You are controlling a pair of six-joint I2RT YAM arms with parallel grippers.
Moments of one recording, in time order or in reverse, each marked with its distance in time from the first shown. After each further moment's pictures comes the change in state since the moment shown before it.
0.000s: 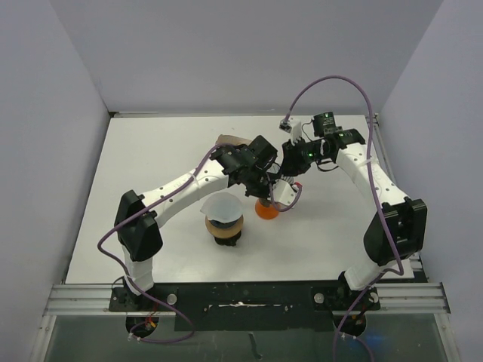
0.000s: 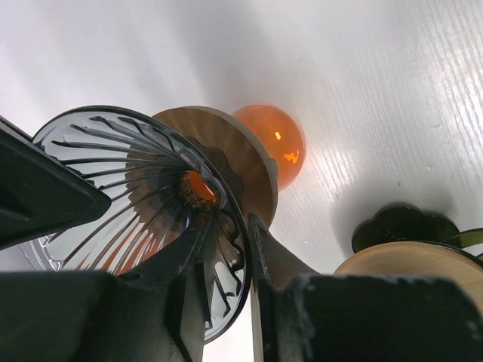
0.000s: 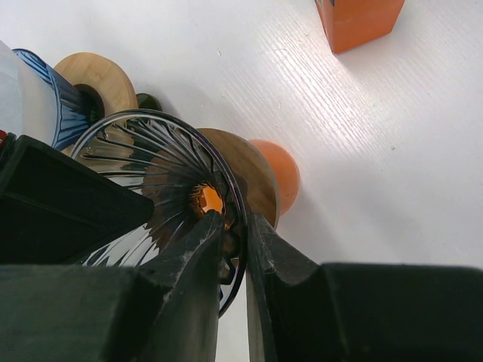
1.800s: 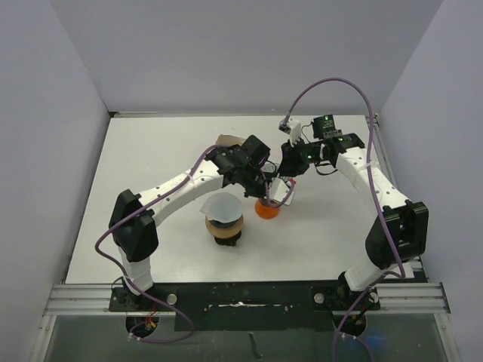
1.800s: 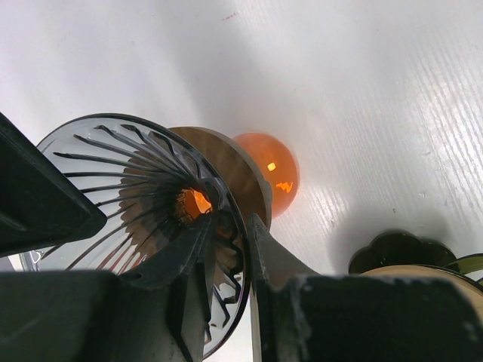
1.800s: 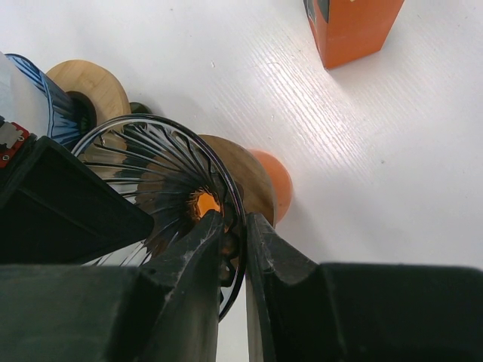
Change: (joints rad) left arm 0.042 -0.029 -0.096 0.104 0.135 -0.009; right arm 0.009 -0.032 -0.063 0.089 0.014 0.001
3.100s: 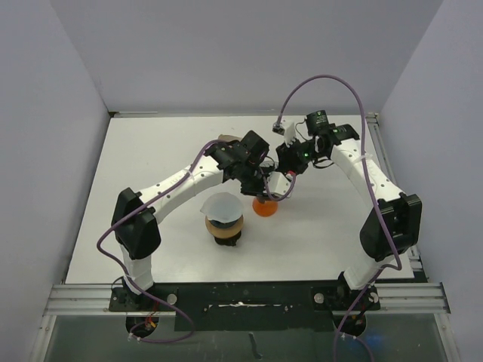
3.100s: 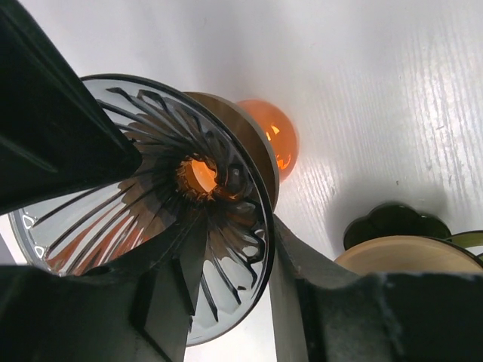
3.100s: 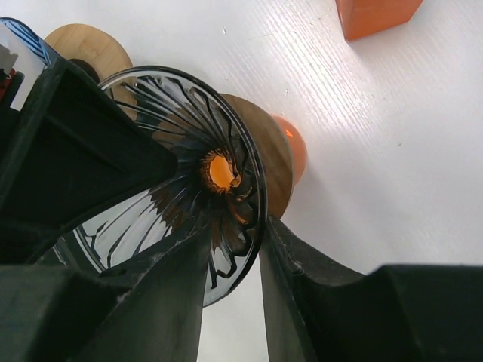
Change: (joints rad) left arm 0.019 0.018 0.057 -0.064 -0.093 -0.068; right arm 0.021 0.074 0.131 -0.183 0.024 -0.070
